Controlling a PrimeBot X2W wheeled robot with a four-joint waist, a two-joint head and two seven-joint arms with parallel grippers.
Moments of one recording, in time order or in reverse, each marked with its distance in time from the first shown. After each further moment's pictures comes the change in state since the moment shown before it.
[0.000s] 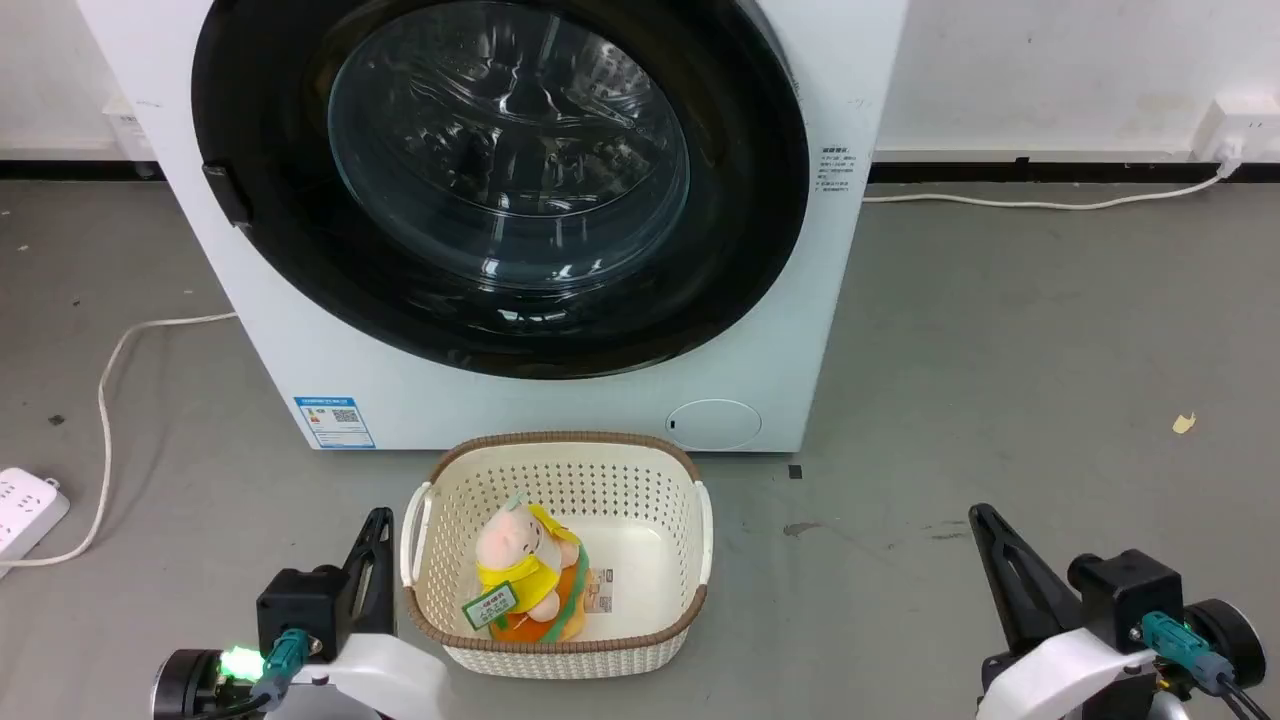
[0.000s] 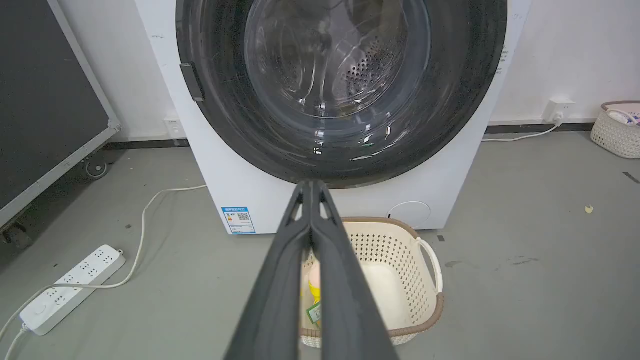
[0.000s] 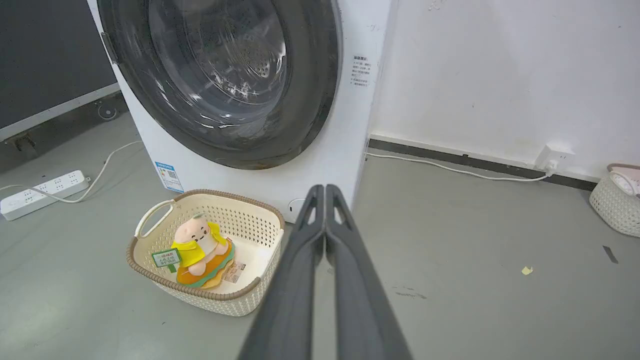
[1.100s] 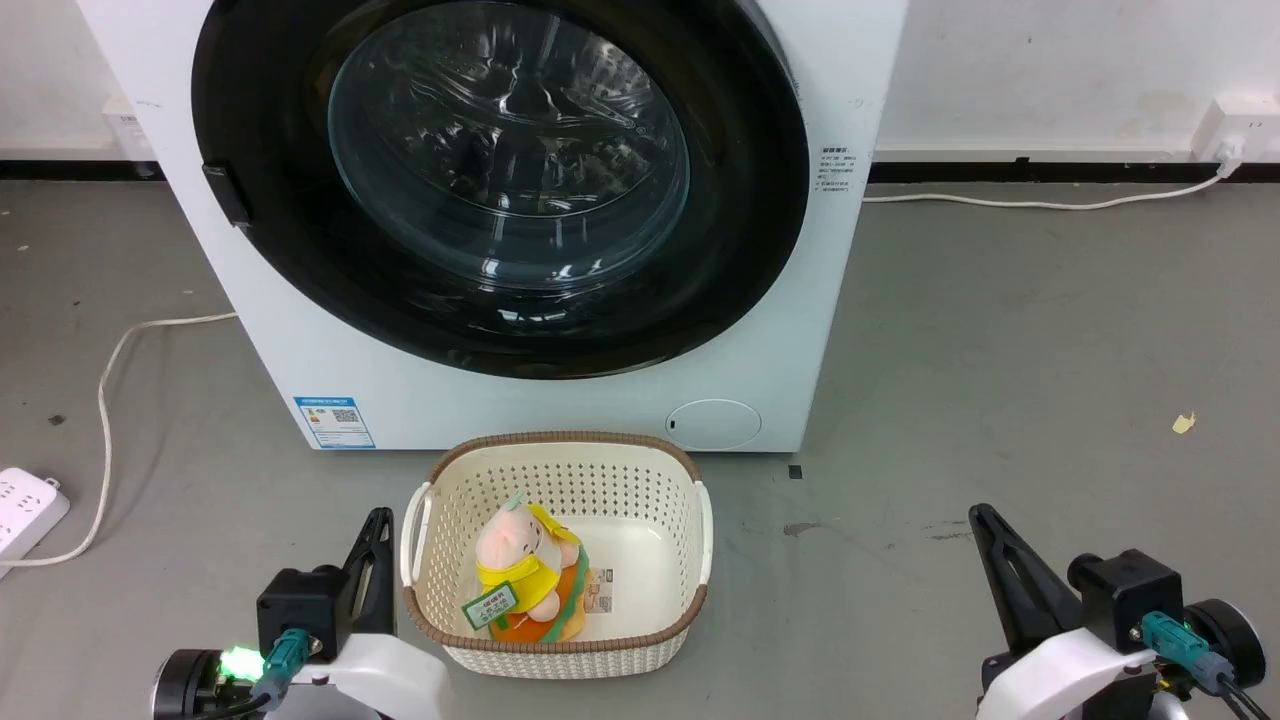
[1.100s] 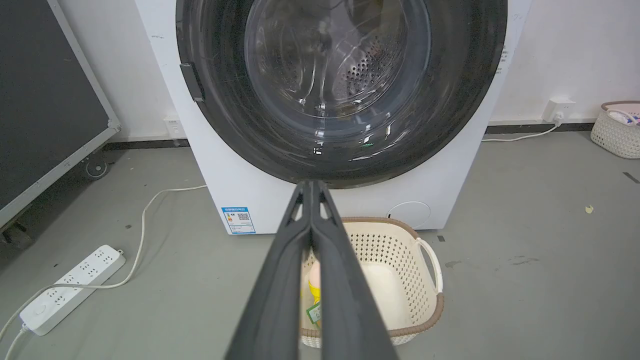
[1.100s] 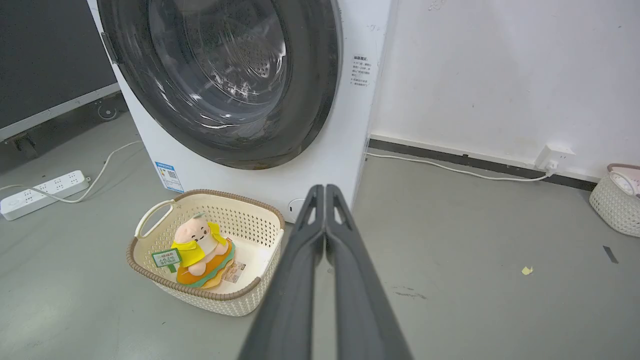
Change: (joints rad) left arm 0.000 0.000 0.000 0.000 0.000 0.000 0.000; right arm 0.000 0.000 0.000 0.000 0.000 0.000 0.000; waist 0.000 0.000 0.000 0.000
